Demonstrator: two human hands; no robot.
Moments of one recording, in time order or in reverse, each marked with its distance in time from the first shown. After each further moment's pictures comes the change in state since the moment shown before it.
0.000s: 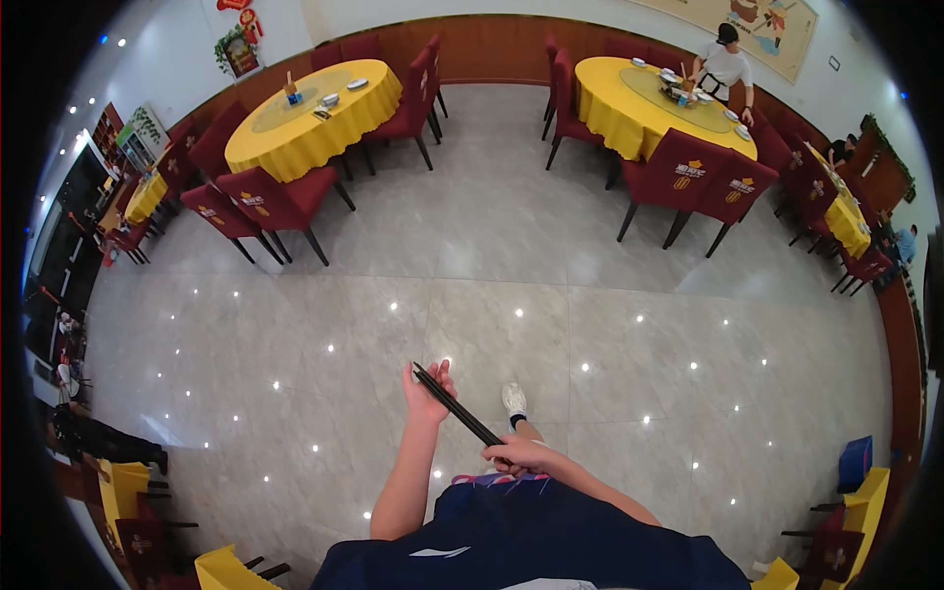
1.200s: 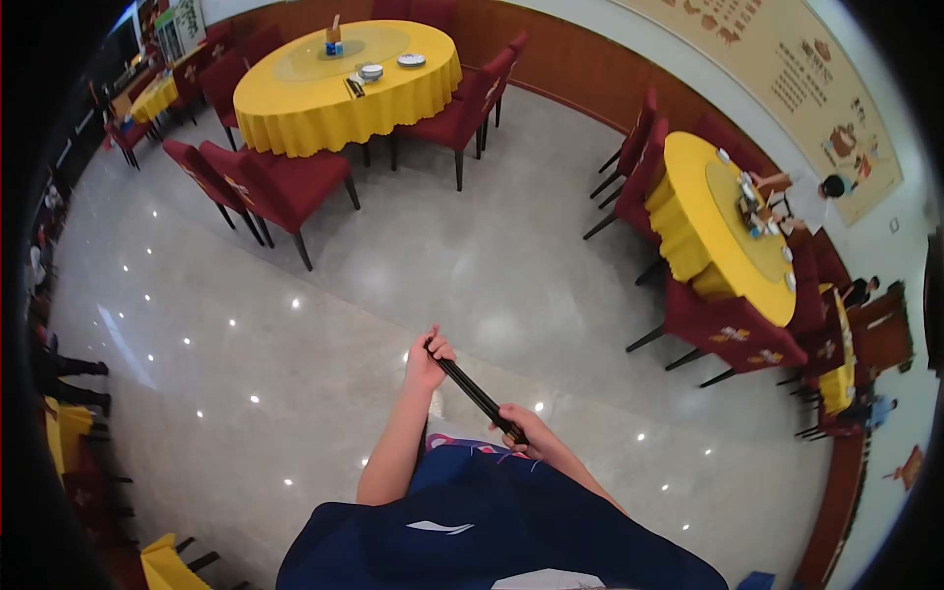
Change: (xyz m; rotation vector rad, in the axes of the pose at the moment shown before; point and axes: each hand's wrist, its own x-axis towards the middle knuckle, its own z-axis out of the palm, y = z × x) left_hand 0.421 0.255 0.260 -0.297 -0.332 0.007; right_hand 0.201 -0.480 -0.238 0.141 0.198 -0.157
